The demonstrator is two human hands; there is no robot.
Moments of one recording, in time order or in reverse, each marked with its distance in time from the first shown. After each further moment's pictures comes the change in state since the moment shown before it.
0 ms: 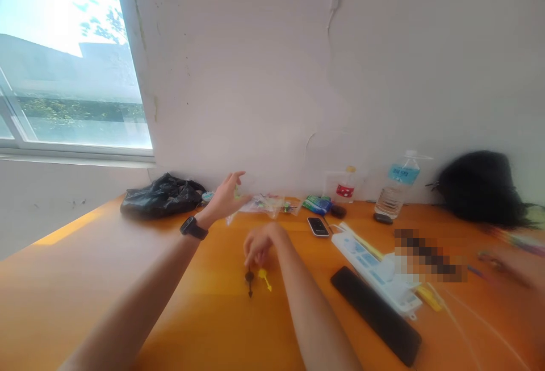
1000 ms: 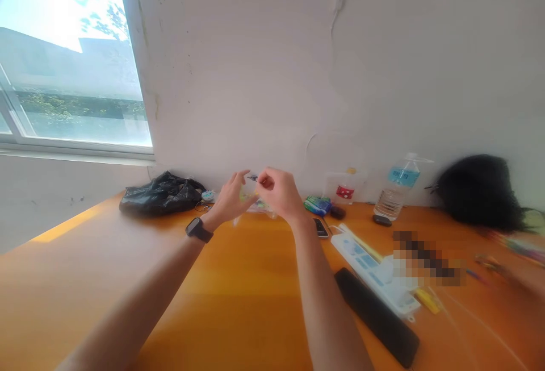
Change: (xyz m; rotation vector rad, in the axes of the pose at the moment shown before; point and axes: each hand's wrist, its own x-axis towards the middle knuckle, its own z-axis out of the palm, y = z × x) left_hand -0.004 0.022 0.007 0.011 0.043 0.025; right_hand -0.113 -0.050 -0.018 -0.080 1.291 -0.823
